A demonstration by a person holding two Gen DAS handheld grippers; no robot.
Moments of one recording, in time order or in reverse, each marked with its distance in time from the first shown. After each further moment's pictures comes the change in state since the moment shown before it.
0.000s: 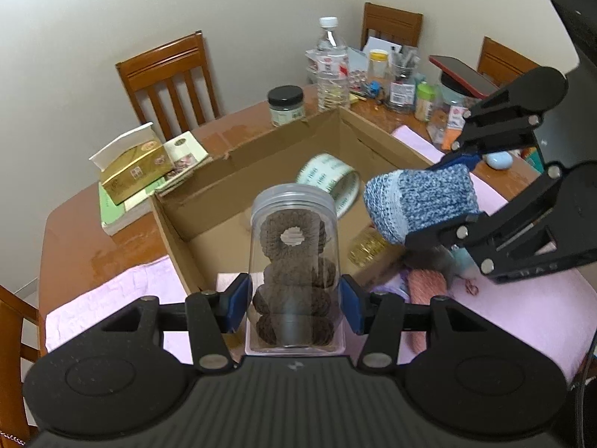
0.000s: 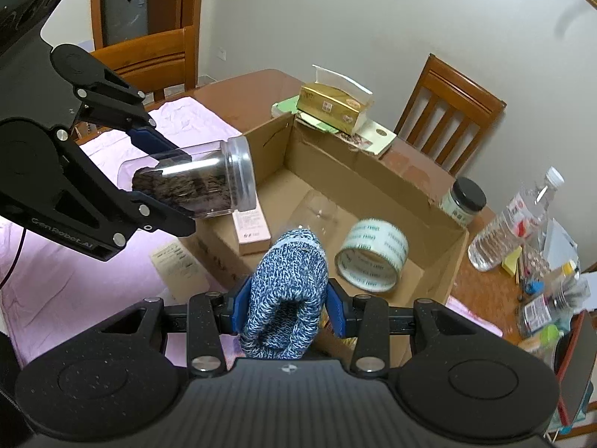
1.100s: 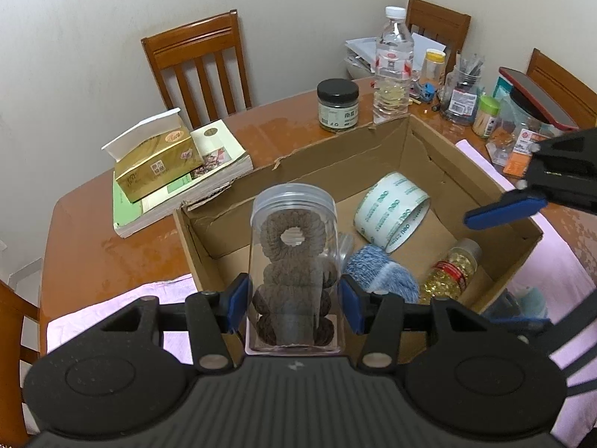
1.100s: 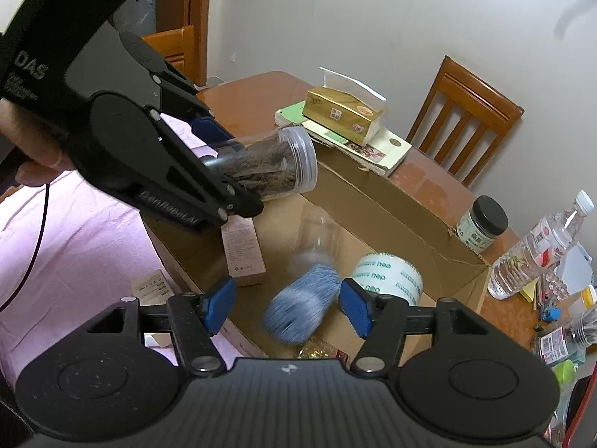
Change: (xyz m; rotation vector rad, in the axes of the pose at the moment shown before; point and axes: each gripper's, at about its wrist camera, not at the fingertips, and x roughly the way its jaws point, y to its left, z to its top) left arm 0.065 0.045 0.035 -0.087 0.053 0.052; right arm 0.042 -0.012 0.023 -0.007 0.008 0.029
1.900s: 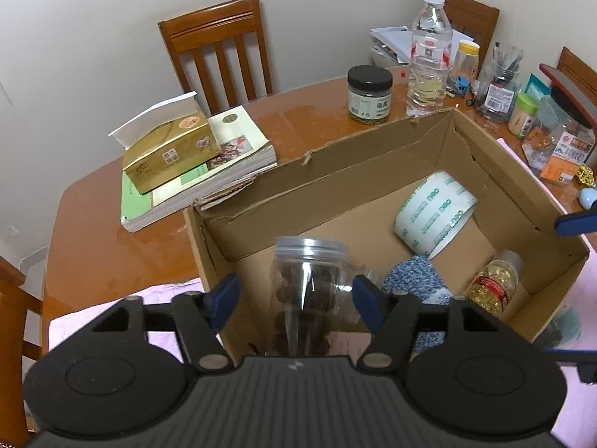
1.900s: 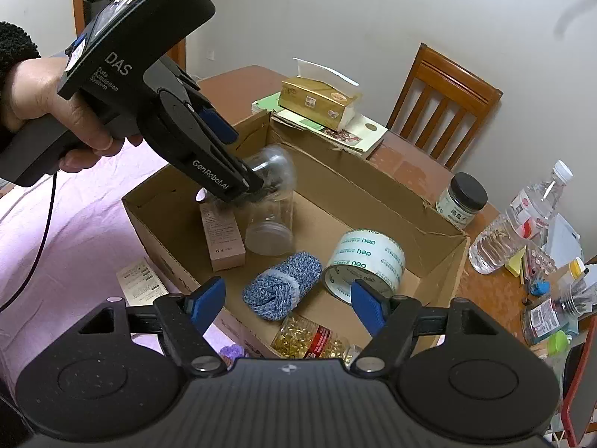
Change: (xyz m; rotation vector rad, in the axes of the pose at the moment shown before) left arm 0.035 0.010 0.010 -0.029 0.038 0.064; right arm -0.006 -0.011 -0.016 0.053 0.007 -0.044
